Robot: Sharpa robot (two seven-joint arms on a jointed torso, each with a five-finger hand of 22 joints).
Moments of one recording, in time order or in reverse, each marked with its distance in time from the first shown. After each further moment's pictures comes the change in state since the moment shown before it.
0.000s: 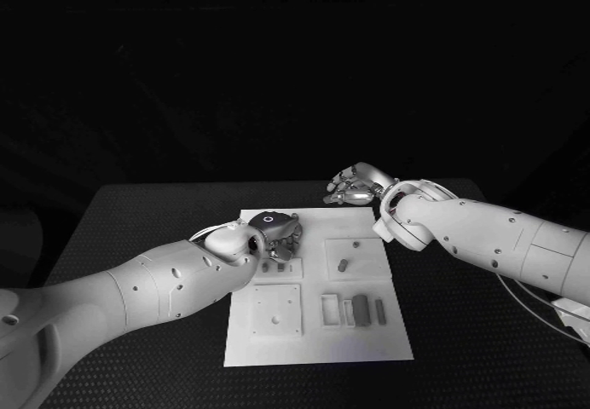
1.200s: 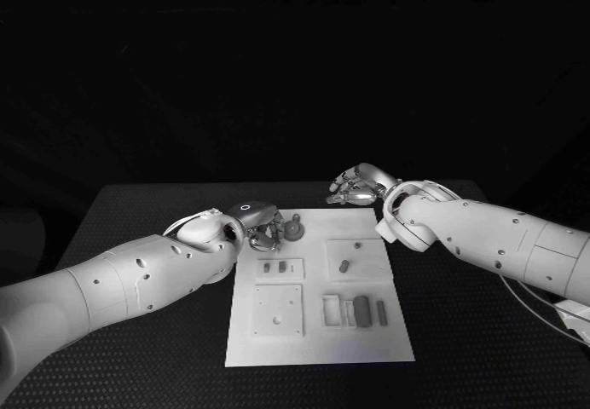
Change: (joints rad) left arm 0.017 -0.115 0.061 0.075 0.085 0.013 0.015; left_hand 0.009 -0.007 0.002 -0.003 0.000 0.008 -0.001 0.001 0.002 0.014 -0.001 0.000 0.000 0.013 -0.005 0.004 0.002 -0.001 0.009 -0.004 0.007 0.000; right arm 0.000 -0.007 0.000 -0.001 0.004 0.001 0.003; right_hand 0.000 0.000 0.000 0.000 0.000 0.000 0.000 0.000 -0.002 -0.004 0.004 -0.004 -0.007 -0.004 0.003 -0.008 0.003 0.000 -0.001 -0.001 -0.007 0.008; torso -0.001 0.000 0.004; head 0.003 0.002
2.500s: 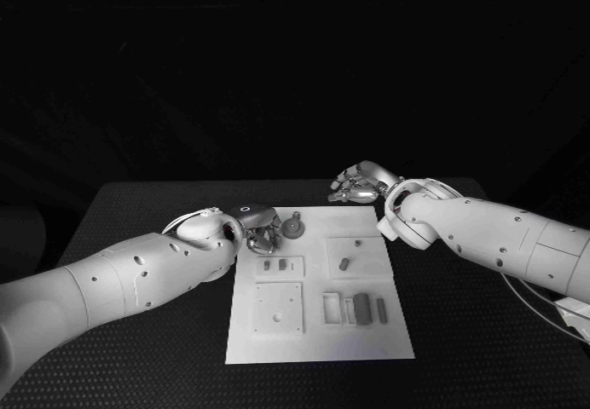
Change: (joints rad) left arm 0.000 -0.010 -0.002 0.005 0.013 0.079 0.000; left_hand 0.004 -0.004 0.000 0.003 0.004 0.000 0.000 0.000 0.001 0.004 -0.003 0.000 0.000 0.006 0.000 0.004 0.006 0.000 0.001 -0.003 0.004 0.000; right arm 0.000 -0.001 0.000 -0.003 0.001 0.001 0.000; right_hand 0.004 -0.004 -0.003 0.003 0.000 0.000 0.000 0.000 -0.002 0.000 0.000 0.000 -0.006 -0.003 0.003 -0.008 0.003 0.000 -0.007 0.000 -0.004 0.007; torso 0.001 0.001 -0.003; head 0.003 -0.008
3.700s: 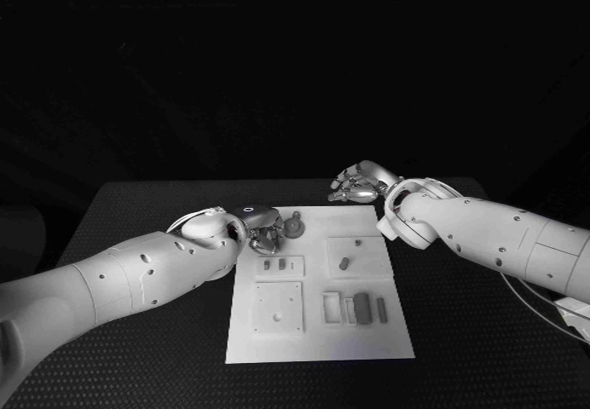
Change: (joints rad) left arm 0.002 0.027 -0.009 -0.030 0.005 0.019 0.002; left_hand -0.003 0.003 0.001 -0.001 0.000 0.000 0.000 -0.001 0.002 0.000 0.000 0.000 0.000 0.001 0.000 0.004 0.003 0.000 0.001 0.000 0.000 0.000; right arm 0.000 0.005 0.000 -0.005 0.000 0.000 0.000; right_hand 0.004 0.004 -0.005 0.000 0.000 0.000 0.000 0.000 -0.003 -0.004 0.004 0.000 -0.010 -0.007 0.007 -0.016 0.004 -0.011 -0.014 0.000 -0.011 0.016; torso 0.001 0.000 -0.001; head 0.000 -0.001
